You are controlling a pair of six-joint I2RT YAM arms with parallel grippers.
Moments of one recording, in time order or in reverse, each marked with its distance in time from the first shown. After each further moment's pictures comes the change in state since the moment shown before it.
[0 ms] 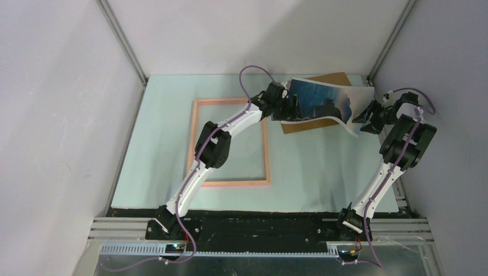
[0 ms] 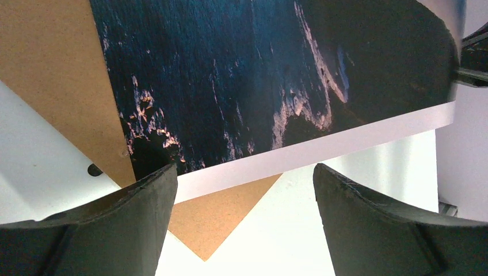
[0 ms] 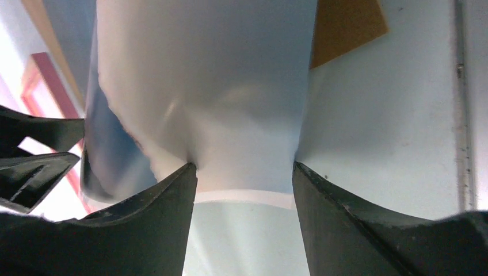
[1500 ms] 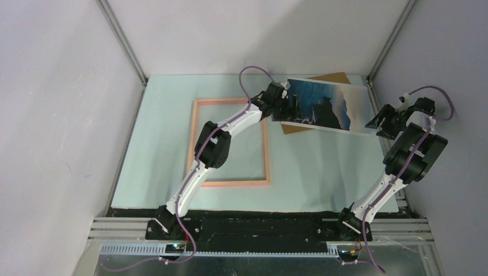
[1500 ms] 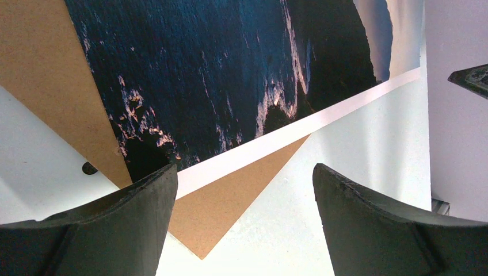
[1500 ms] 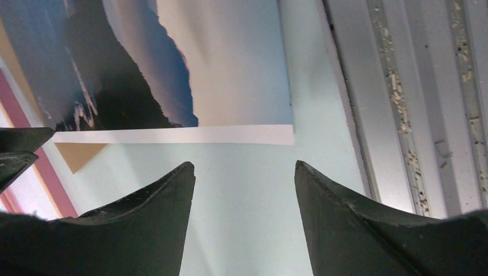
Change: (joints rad) left arm 0.000 -0.008 -0.017 0.010 0.016 -0.015; right arm -0.088 -0.239 -0.239 0.146 0.098 -0.040
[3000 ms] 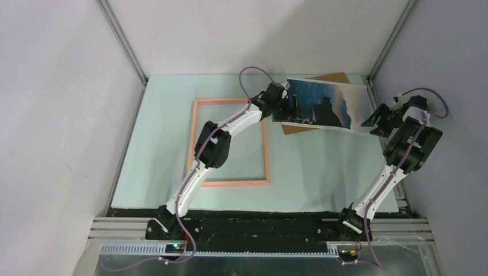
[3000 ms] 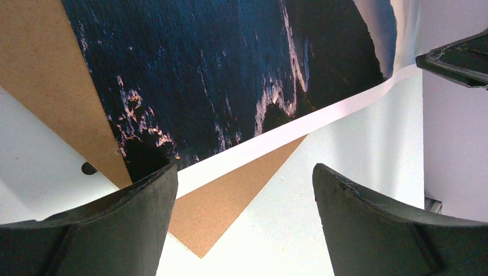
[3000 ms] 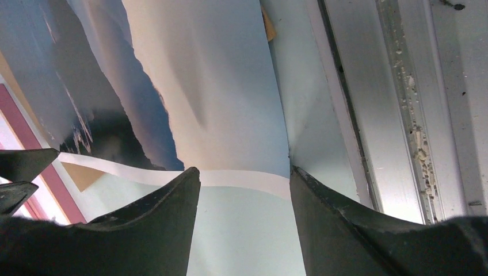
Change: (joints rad) left arm 0.000 -0.002 -0.002 -0.003 0.009 -0.019; right arm 0.031 0.208 0.182 -0.074 -0.008 0.027
